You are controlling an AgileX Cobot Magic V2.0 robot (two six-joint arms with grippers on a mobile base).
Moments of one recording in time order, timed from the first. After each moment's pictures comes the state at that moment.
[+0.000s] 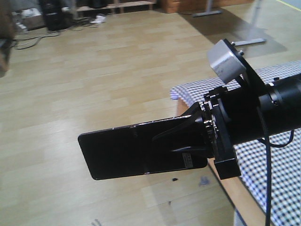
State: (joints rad) left arm 0.04 -0.01 0.03 -0.03 0.18 0.15; right arm 0.30 1.29 -1.07 1.13 1.21 -1.18
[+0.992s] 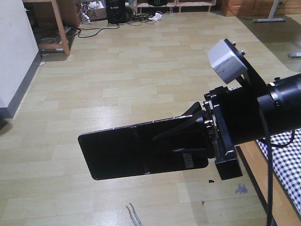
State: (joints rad) left arm 0.04 -0.01 0.03 -0.03 0.18 0.15; right arm 0.30 1.29 -1.07 1.13 1.22 -1.18
